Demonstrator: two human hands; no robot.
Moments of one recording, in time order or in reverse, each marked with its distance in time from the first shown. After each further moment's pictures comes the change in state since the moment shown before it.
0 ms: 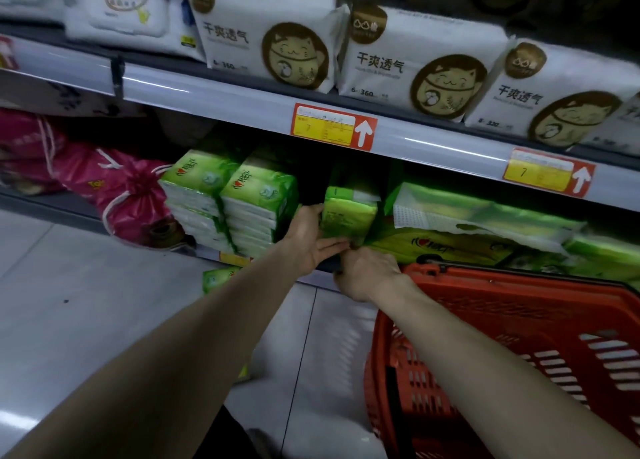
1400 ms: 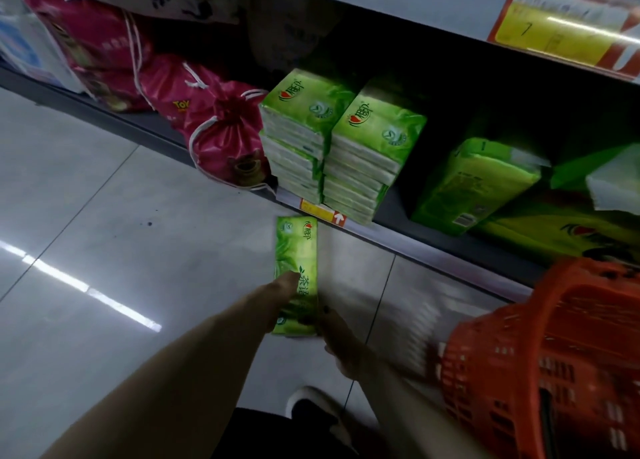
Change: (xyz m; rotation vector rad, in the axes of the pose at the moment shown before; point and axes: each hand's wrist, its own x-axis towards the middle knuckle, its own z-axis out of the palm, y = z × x) left_hand 0.015 -0.090 -0.228 0.459 0.376 -0.443; right_hand -0.003 -0.169 0.177 1.555 -0.576 0.043
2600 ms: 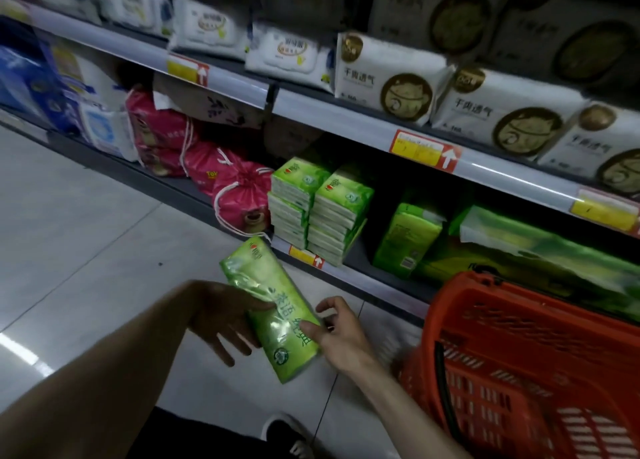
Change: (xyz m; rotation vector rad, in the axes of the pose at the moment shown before) left_hand -0.125 -0.020 -0.098 0.232 -0.392 0.006; right_hand -0.113 -0.038 -0.007 -0.387 0.286 -0.402
